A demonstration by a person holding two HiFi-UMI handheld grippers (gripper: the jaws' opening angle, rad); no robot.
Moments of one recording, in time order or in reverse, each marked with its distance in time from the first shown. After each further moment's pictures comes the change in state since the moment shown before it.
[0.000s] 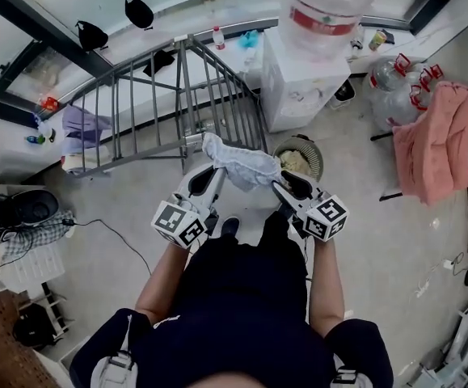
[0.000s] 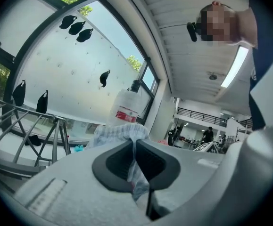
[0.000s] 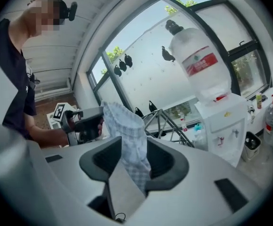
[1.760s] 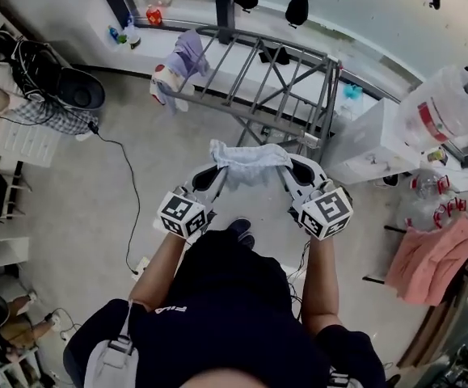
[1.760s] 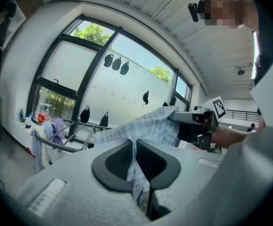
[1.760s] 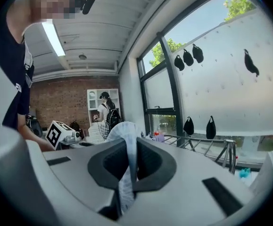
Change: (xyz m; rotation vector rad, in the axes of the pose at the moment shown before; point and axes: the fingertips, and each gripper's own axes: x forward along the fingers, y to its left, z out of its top) left arm -0.320 0.105 -0.002 -0.011 -0.127 0.483; right arm 0.179 0.317 0.060 -0.461 0.066 0.404
